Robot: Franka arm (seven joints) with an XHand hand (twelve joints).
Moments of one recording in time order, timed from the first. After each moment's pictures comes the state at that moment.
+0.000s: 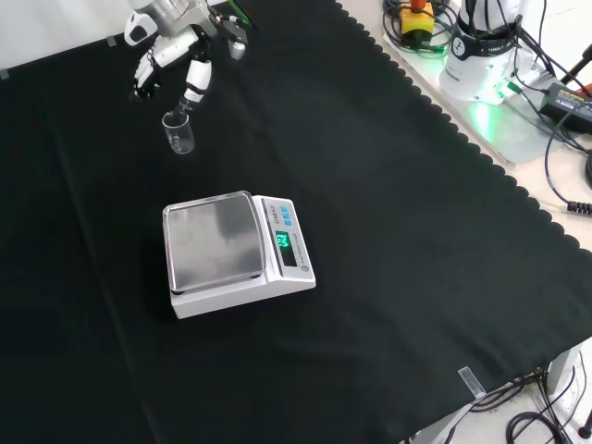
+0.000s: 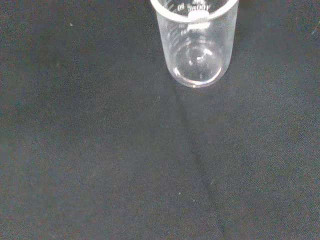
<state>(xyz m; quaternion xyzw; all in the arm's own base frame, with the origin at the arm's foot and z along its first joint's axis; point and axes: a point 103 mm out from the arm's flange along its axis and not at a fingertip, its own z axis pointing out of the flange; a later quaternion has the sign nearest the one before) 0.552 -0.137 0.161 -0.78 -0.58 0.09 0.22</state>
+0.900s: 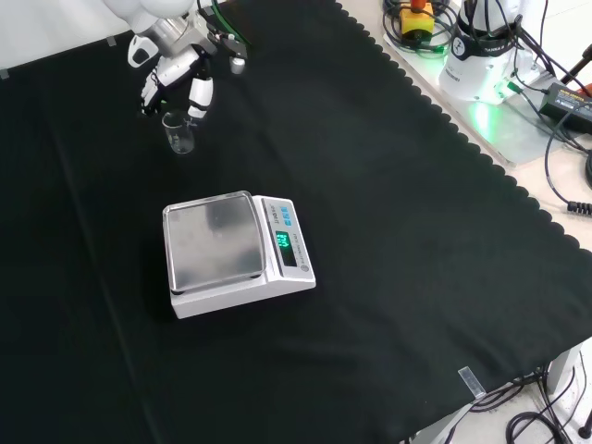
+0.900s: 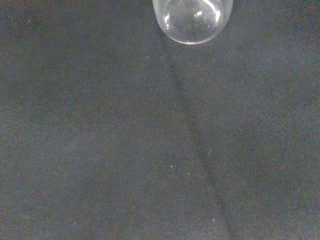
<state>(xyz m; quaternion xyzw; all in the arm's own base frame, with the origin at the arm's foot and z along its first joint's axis) 0.553 -0.138 0.127 -0.78 -0.56 0.12 0.24</state>
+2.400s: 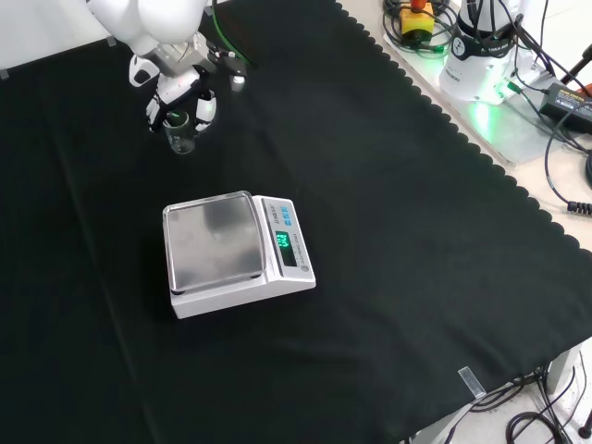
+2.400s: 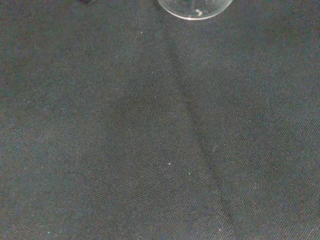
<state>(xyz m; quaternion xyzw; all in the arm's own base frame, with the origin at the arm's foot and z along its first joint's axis) 0.562 -0.128 0.103 -0.79 -0.56 0.16 0.22</state>
